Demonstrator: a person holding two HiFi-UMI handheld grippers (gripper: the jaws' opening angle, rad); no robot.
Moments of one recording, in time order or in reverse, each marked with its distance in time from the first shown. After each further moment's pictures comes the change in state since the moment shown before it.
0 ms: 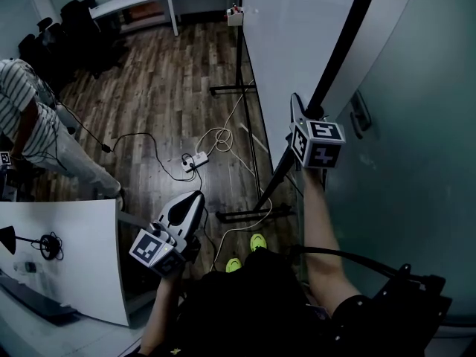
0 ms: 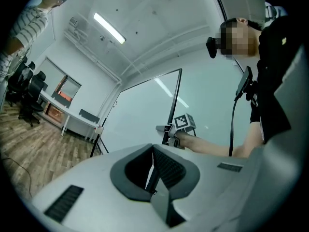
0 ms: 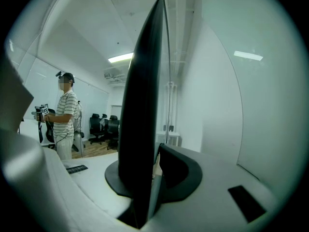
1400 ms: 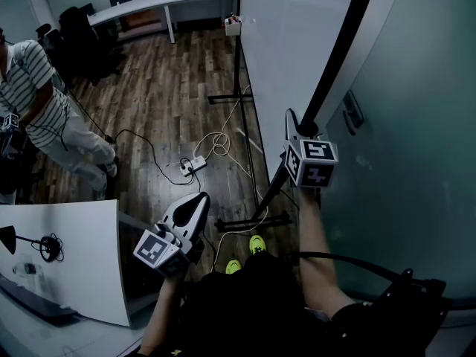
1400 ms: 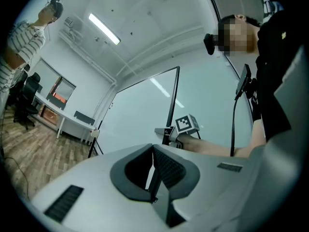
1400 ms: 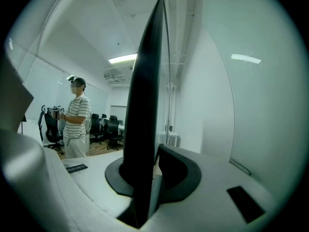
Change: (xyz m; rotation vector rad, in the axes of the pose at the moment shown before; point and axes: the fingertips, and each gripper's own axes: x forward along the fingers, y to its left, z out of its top) left arm -0.012 -0.030 0.001 0.033 -0.003 -0.048; right arm -0.058 0.026 -0.008 -0.001 -0.007 -0.022
